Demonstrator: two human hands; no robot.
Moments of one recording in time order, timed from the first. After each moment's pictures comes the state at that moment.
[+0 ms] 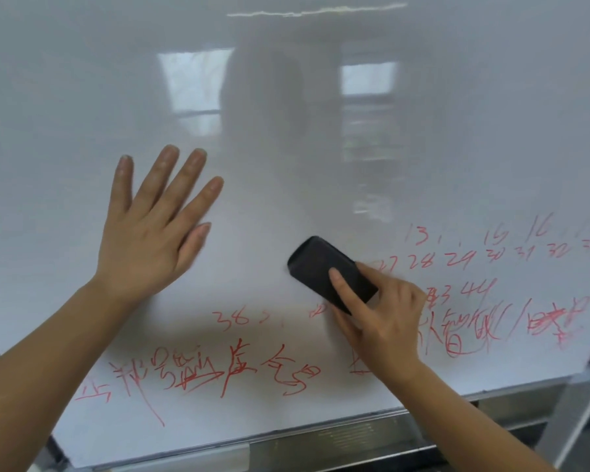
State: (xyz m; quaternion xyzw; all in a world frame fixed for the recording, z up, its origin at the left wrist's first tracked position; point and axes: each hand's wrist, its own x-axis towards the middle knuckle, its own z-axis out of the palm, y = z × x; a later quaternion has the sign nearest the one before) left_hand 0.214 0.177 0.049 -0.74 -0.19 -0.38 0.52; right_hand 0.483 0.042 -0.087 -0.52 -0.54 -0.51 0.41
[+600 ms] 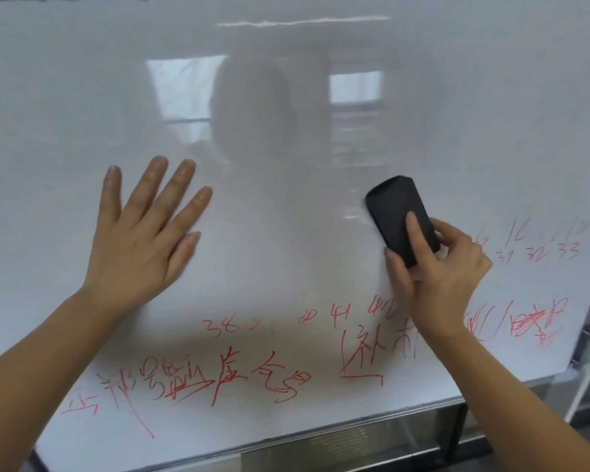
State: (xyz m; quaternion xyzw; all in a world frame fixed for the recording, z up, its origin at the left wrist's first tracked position) left_hand 0.216 0.178 0.049 -0.74 -0.19 -0.39 0.52; right_hand 0.557 0.025 -0.040 -0.59 -0.43 -0.49 0.47
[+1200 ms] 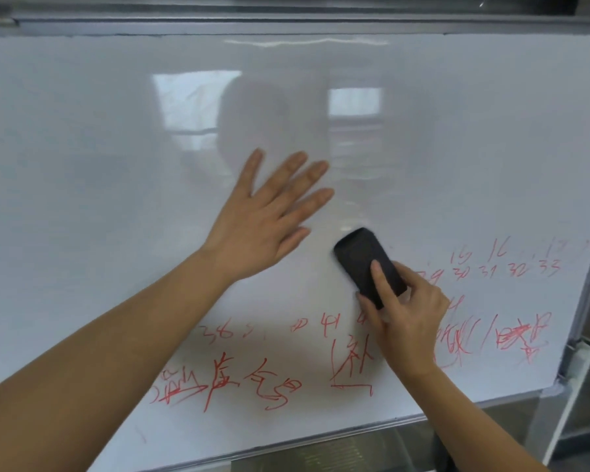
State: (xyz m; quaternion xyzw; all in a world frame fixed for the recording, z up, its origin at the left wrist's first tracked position) left_hand 0.343 0.145 0.081 -0.78 -0.09 -0.35 0.50; right_hand 0.552 0.034 -0.075 -0.57 -0.51 -0.46 0.44
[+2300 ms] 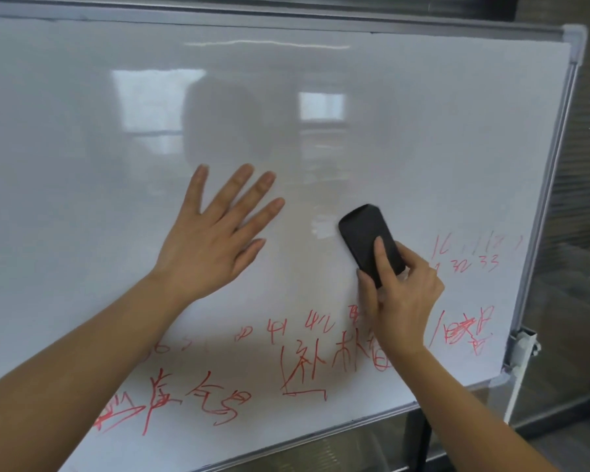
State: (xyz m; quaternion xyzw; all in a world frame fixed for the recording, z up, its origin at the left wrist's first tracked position) left_hand 0.375 0.151 0.059 -0.78 -0.14 -0.34 0.50; right_hand 0.617 0.026 -0.059 -0.61 -0.43 -0.46 0.48
